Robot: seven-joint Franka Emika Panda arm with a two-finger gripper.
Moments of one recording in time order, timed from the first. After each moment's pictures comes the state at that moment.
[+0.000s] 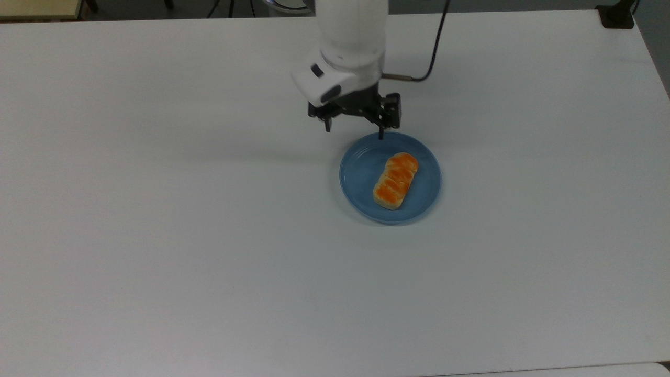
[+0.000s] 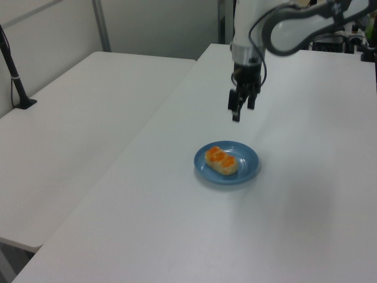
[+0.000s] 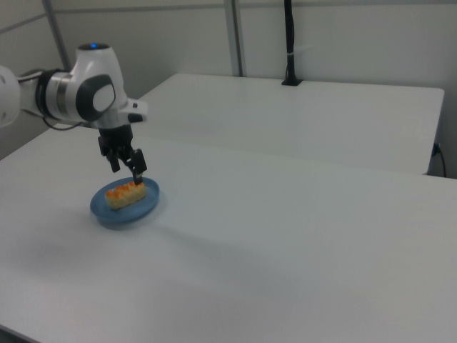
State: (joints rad) arm 0.21 0.26 0.02 -1.75 0.05 2.05 0.37
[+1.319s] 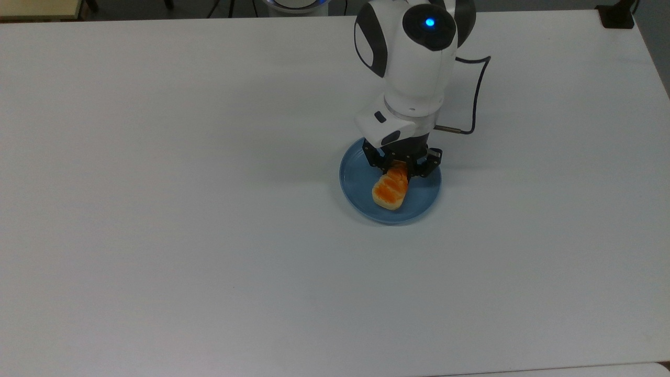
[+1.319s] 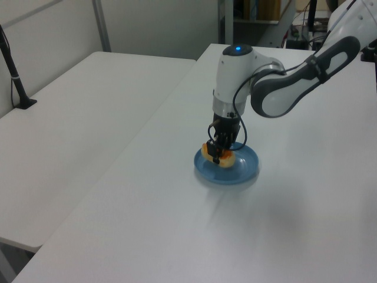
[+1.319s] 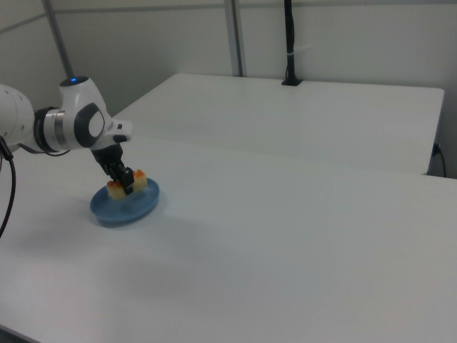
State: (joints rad) arm 0.29 0.46 0.07 -1.71 -0.11 2.31 0.65
